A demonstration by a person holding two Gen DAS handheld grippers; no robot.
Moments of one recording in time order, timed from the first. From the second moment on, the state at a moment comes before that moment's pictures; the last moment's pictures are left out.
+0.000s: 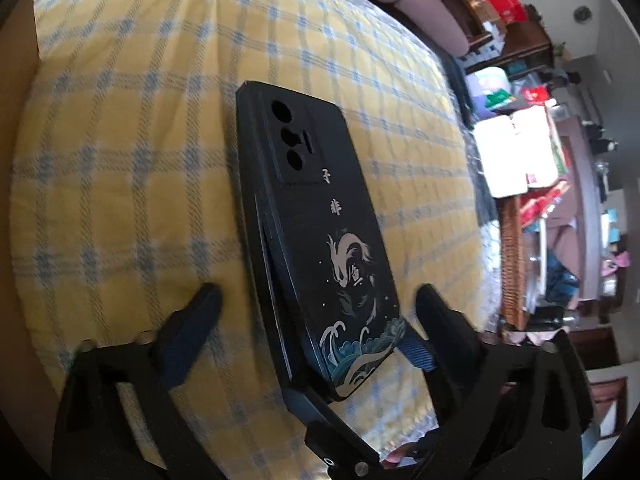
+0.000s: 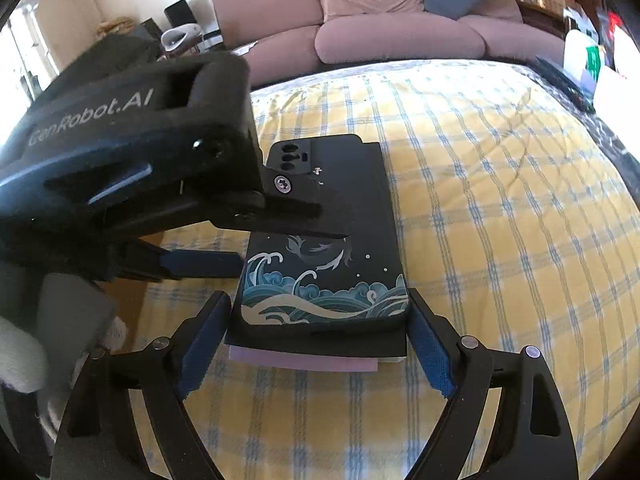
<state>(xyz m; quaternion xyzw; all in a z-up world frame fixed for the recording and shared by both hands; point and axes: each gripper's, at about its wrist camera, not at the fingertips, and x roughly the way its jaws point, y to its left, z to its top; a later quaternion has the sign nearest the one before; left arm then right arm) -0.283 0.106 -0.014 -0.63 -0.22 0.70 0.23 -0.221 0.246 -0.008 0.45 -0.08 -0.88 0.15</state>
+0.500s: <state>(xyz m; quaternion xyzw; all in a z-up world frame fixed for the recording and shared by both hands) -0.234 0.093 0.022 -0.58 -0.29 0.68 0.33 -0.167 0.264 0.035 0.43 -0.18 -0.86 0.20</state>
